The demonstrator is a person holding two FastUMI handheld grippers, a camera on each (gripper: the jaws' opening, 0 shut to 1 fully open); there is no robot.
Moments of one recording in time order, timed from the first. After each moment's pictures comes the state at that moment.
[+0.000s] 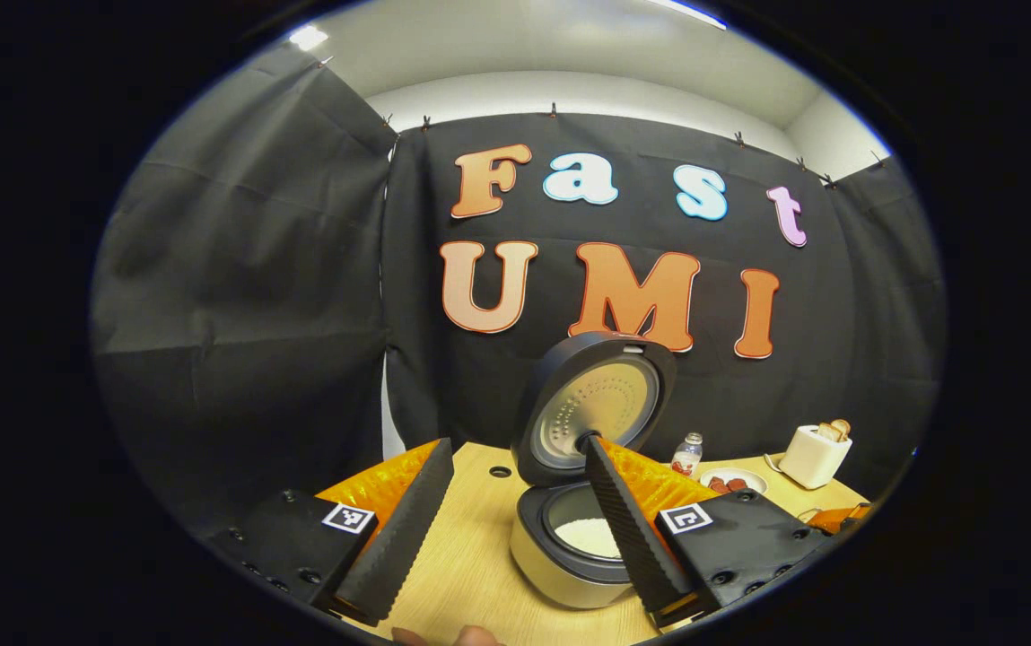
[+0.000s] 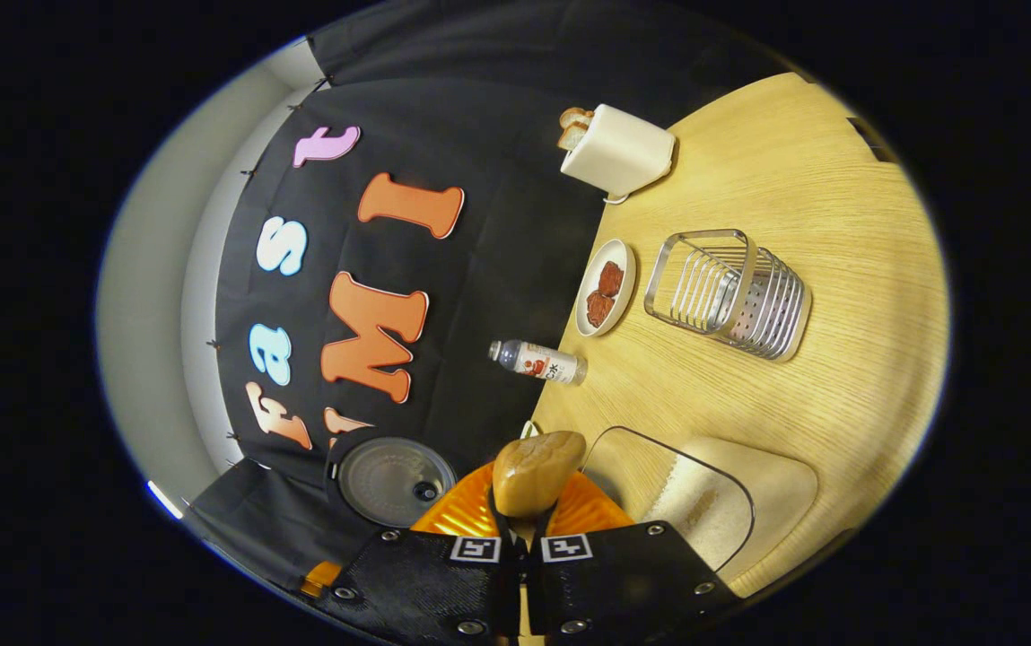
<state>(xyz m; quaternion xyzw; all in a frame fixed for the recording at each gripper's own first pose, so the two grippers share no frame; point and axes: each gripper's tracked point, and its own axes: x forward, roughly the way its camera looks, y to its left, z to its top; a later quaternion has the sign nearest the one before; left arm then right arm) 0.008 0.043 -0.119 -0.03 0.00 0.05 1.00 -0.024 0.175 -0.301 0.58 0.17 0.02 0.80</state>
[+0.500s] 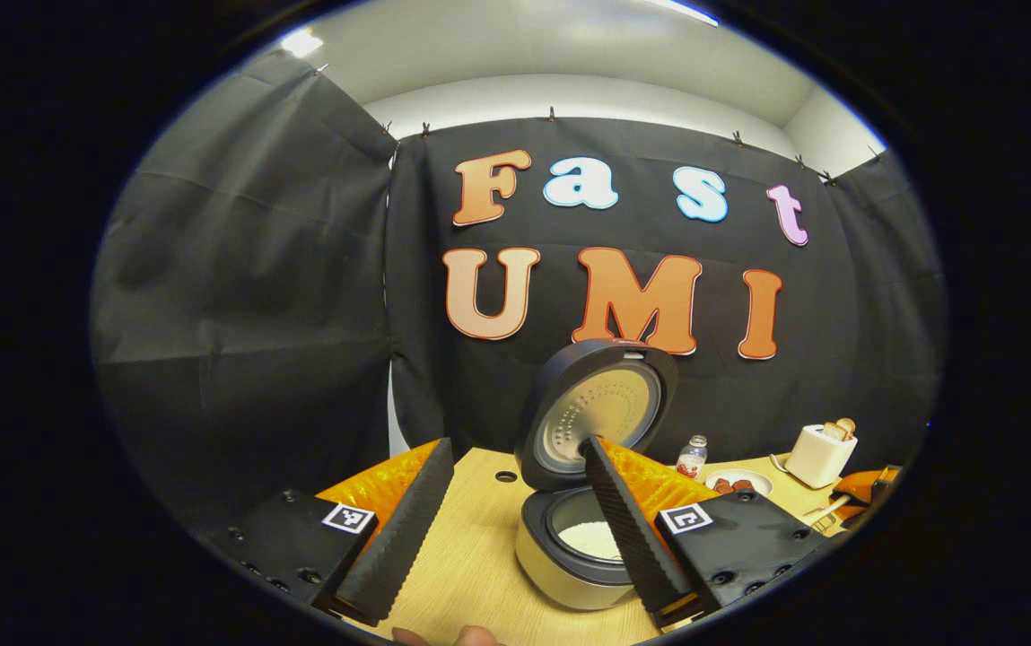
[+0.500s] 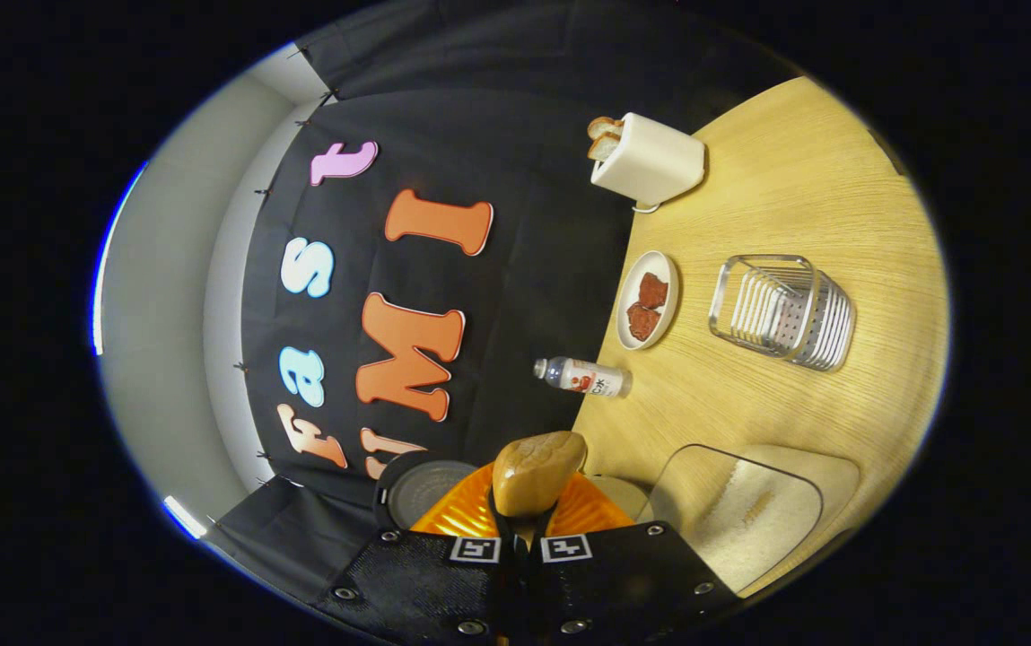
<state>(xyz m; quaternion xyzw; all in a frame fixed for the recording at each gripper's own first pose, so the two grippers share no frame) 0.007 0.041 -0.115 -0.02 -0.01 0.06 1.00 0.002 0.178 -0.233 0.60 0.13 0.05 0.79</state>
